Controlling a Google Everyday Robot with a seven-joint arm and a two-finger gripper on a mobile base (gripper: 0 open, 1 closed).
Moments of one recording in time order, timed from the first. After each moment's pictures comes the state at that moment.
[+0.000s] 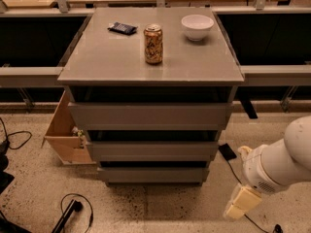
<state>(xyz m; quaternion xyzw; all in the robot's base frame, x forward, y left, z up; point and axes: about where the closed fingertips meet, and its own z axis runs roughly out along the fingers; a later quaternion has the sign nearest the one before) 0.386 -0.209 0.708 -0.53 0.83 0.06 0.17</state>
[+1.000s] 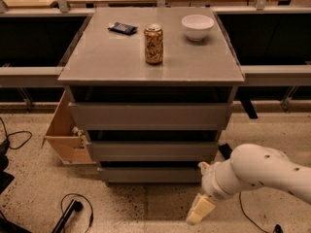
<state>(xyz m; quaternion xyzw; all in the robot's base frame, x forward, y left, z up) 0.414 -0.130 0.581 -0.55 0.80 0.13 0.19</state>
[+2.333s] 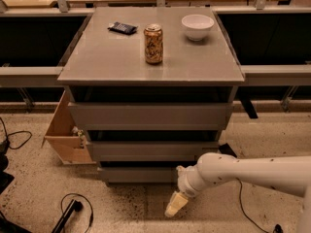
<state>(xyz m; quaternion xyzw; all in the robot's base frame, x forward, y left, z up) 0.477 -0.074 0.441 -0.56 0.79 0.16 0.19</state>
